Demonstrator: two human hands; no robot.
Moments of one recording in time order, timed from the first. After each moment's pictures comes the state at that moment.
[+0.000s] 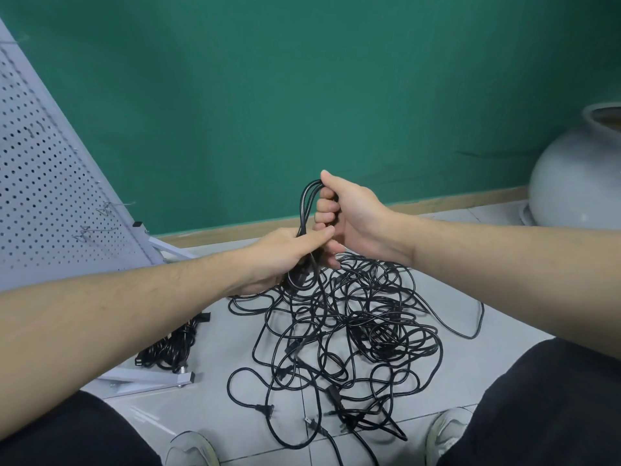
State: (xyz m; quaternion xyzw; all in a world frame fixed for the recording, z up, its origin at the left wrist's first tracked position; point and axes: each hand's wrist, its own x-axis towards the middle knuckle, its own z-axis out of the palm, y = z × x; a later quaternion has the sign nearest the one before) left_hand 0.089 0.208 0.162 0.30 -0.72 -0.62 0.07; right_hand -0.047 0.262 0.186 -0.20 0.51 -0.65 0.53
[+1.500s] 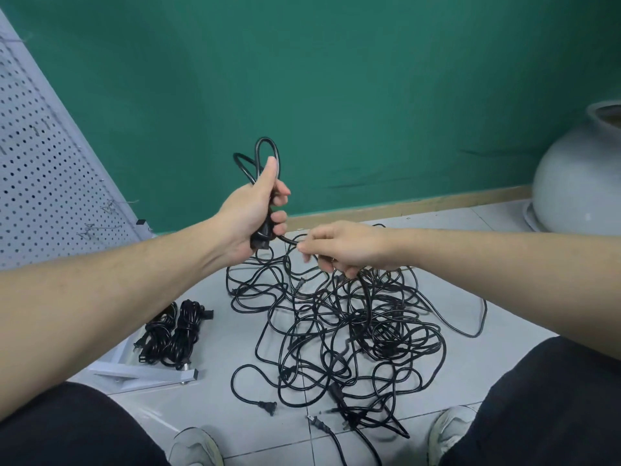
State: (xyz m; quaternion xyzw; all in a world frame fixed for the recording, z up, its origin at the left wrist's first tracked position) left_hand 0.091 0.171 0.192 0.36 -0.54 -0.70 0.30; right_hand -0.048 0.280 0.165 -0.54 0.68 -0.25 0.44
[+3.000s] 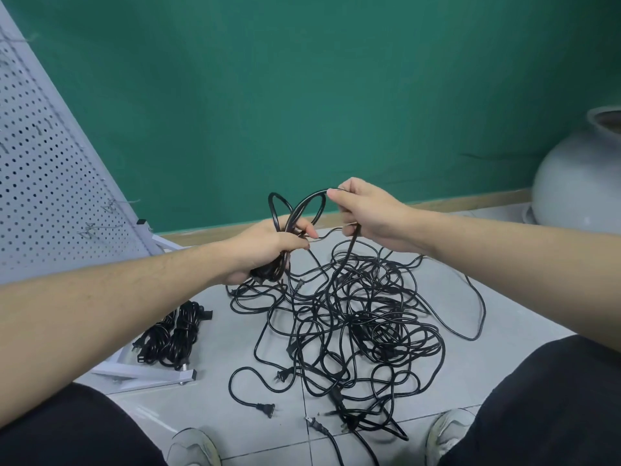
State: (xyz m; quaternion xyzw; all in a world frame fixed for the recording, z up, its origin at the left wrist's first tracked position) left_hand 0.106 0.179 0.165 0.31 -0.76 -0.57 0.10; right_hand -0.073 0.268 0.178 -0.39 0.66 -0.52 0.38
